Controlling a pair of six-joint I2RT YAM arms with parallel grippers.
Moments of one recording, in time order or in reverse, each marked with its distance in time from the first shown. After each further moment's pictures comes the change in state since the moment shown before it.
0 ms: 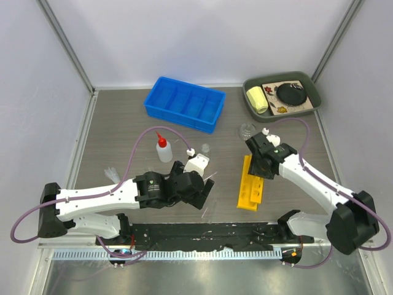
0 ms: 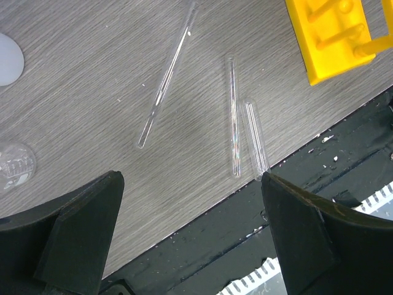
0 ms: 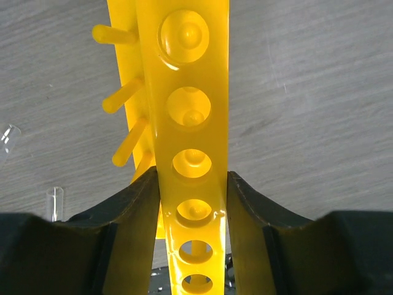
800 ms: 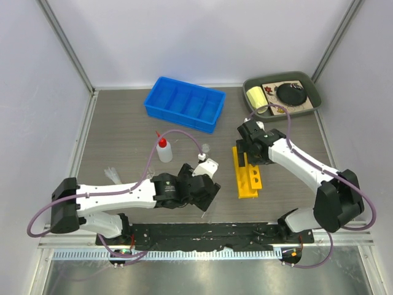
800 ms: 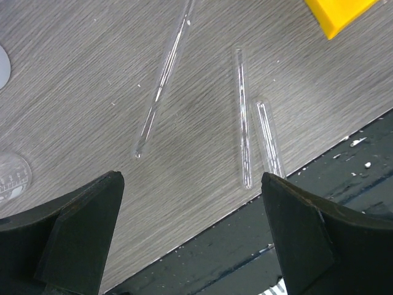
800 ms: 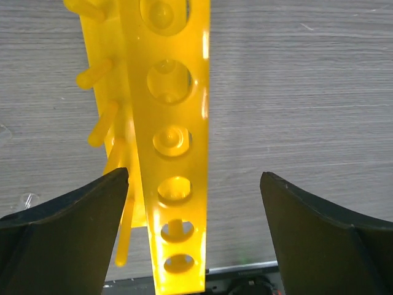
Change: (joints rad) left arm -0.001 0.114 -0.016 0.058 -0.005 0.036; right arm -0.003 0.244 0.187 0.056 0.013 -0.366
